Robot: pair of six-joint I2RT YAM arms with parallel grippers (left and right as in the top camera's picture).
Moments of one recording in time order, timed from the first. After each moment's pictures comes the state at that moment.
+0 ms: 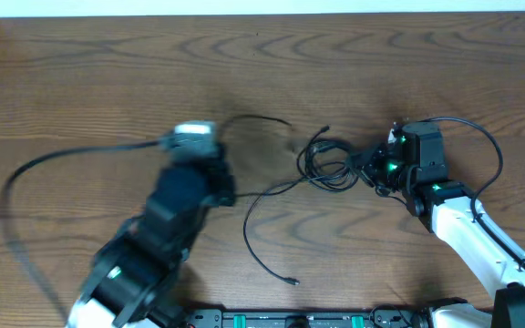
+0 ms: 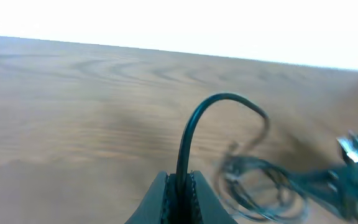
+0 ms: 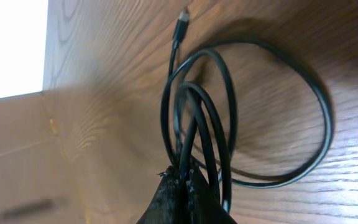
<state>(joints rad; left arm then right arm) -0.58 0.79 0.91 -0.57 -0.32 -0.43 0.19 1.39 0.65 -0.07 -0.46 1.01</state>
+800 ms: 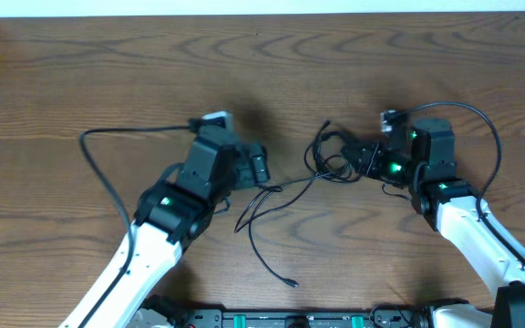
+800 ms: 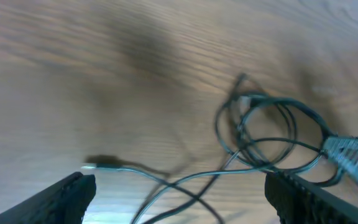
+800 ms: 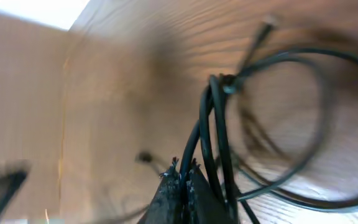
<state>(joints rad) -0.50 1.16 0.91 -0.55 -0.03 -0.64 0.14 1.39 0.65 0.04 -0.68 0.59</state>
